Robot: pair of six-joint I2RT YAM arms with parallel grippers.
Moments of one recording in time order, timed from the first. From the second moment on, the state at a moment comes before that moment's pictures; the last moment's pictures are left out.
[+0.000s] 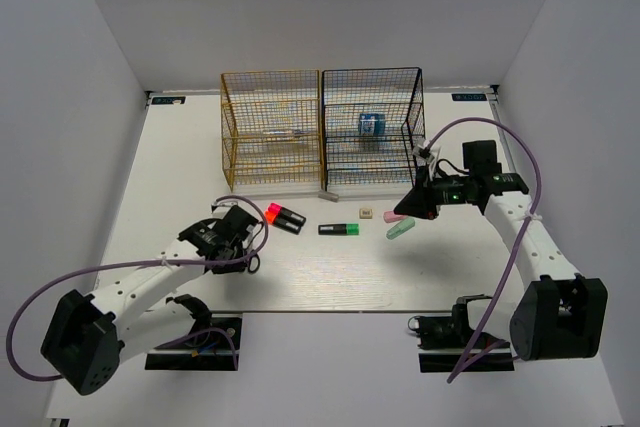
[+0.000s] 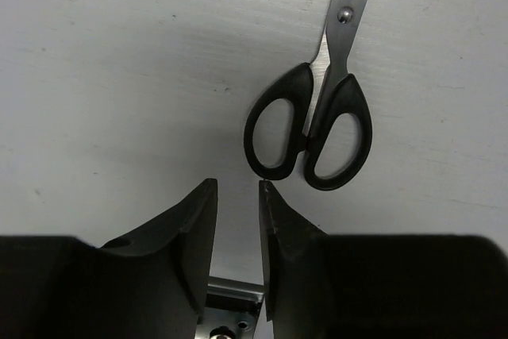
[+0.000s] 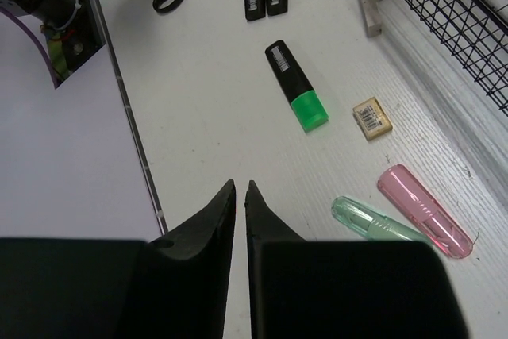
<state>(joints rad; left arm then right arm) -0.64 1.00 0.57 -0.85 -0.37 -0.71 0.10 1.20 0.91 -0.72 -1.06 -0.49</state>
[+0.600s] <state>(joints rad) -0.51 1.13 0.52 -0.66 -0.23 -0.67 0.04 1.20 0.91 -0.75 -1.13 -0.51</state>
